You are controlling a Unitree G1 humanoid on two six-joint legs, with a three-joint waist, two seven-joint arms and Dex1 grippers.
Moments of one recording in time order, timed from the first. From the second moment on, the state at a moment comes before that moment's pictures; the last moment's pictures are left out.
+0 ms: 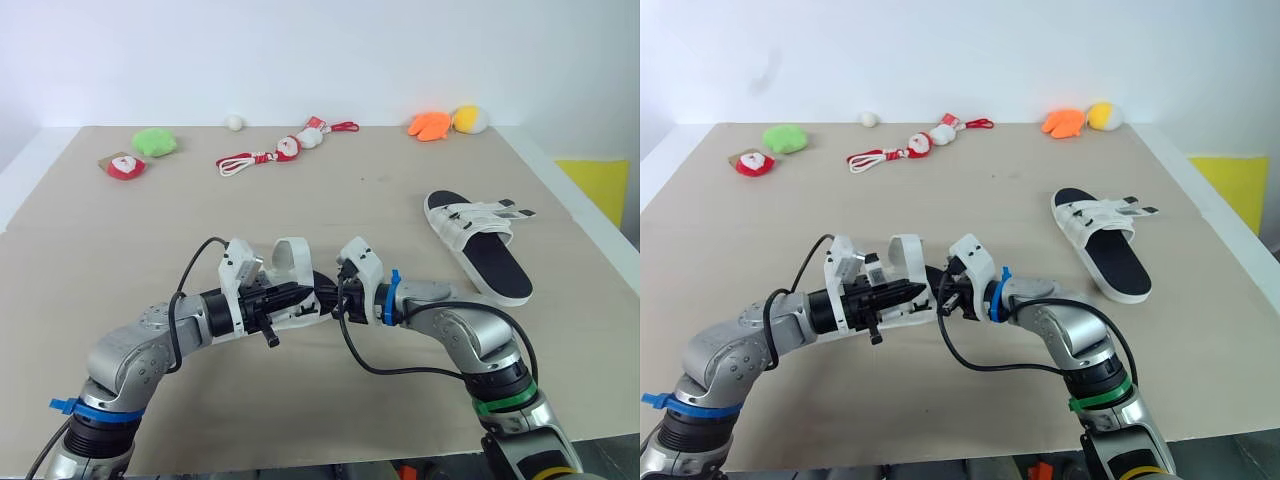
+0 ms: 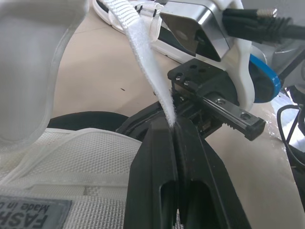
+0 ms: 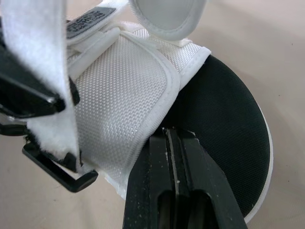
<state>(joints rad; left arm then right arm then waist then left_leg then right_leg) -0.27 0.46 -0.05 -0.42 -0.77 0.83 -0.64 -0.52 -0.37 0.22 -0.25 0.45 1.07 0.60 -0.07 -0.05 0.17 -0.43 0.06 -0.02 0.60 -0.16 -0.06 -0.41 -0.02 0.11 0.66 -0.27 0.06</state>
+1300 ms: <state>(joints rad) -0.19 0.58 -0.16 -0.41 -0.54 0.55 -0.84 -0.53 -0.37 0.24 -0.23 0.45 1.05 0.61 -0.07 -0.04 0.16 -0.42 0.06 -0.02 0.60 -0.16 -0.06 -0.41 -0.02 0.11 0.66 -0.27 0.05</state>
